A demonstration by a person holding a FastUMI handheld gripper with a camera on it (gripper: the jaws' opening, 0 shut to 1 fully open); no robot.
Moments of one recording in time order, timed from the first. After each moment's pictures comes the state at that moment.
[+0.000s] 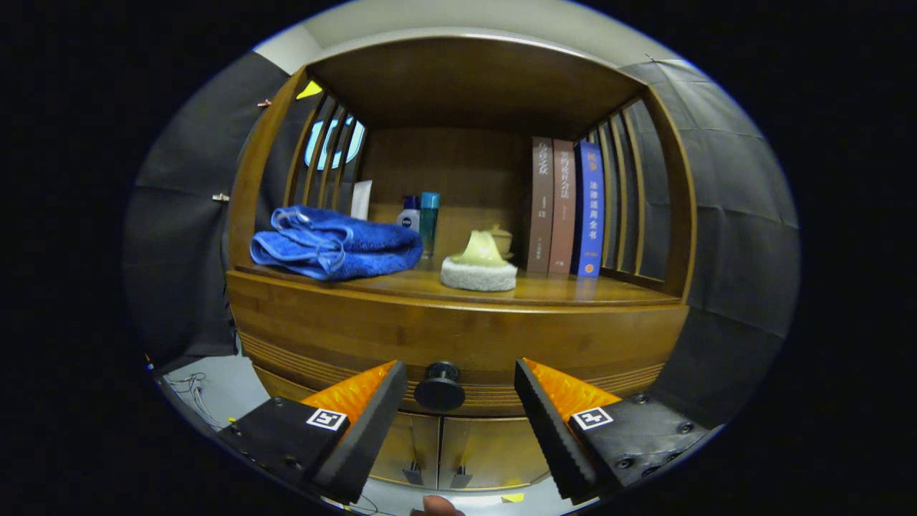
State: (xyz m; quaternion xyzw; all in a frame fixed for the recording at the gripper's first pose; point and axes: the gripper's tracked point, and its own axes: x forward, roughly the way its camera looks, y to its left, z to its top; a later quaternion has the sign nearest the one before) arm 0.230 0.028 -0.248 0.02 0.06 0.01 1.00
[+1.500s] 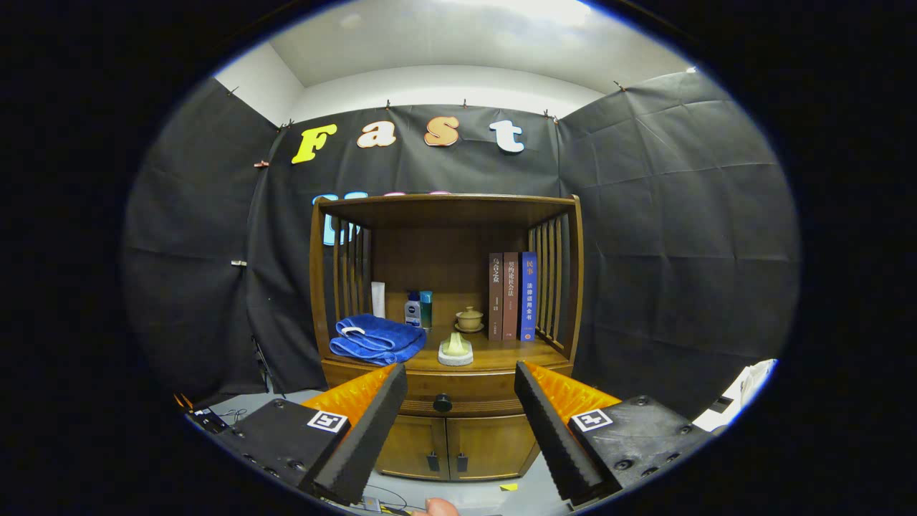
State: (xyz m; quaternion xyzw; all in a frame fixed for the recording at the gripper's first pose) arm 0.037 -0.006 -0.054 0.04 0.01 -0.01 1.00
